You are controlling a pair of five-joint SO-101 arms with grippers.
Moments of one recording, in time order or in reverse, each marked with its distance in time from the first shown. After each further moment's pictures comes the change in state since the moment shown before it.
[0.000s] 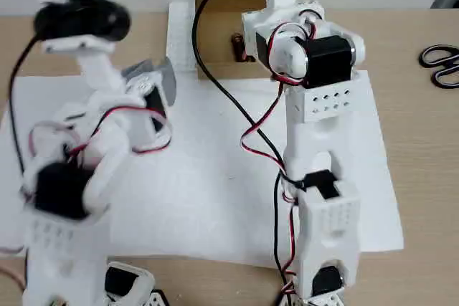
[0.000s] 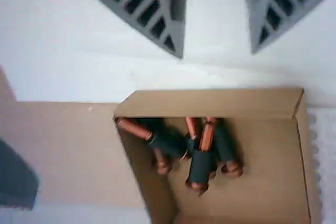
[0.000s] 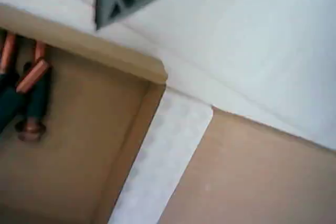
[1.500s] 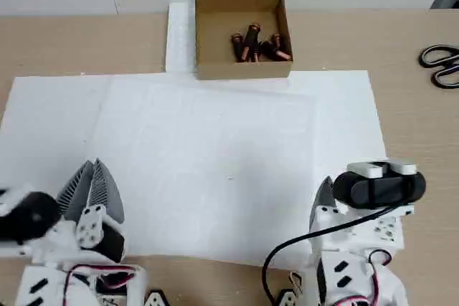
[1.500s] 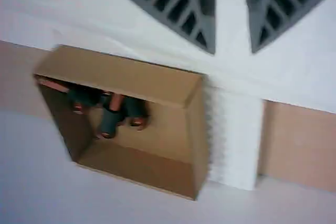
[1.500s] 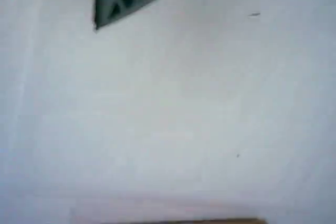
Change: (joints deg) left arm -14.4 -62.8 41.1 7.6 -1.0; right arm 17.7 -130.5 135.6 -14.3 -3.3
